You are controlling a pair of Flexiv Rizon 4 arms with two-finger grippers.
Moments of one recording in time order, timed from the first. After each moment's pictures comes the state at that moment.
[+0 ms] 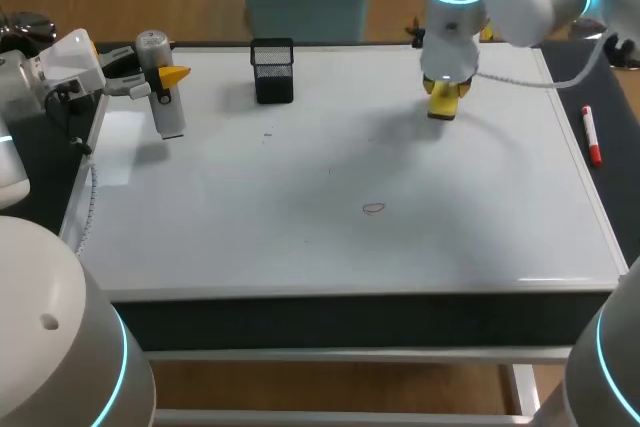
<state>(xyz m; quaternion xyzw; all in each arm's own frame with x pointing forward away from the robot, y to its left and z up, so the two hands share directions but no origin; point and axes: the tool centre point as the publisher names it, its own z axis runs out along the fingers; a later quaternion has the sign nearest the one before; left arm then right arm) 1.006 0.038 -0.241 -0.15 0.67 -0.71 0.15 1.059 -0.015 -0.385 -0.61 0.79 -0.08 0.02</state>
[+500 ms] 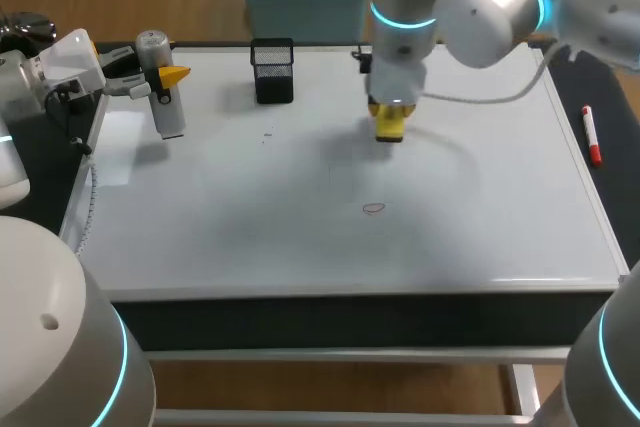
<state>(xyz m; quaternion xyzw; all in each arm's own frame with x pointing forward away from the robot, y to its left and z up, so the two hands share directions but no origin) 1.006 0.038 -0.241 -0.15 0.67 -0.71 0.15 1.011 0.098 -0.395 -0.68 0.73 -0.05 0.04</state>
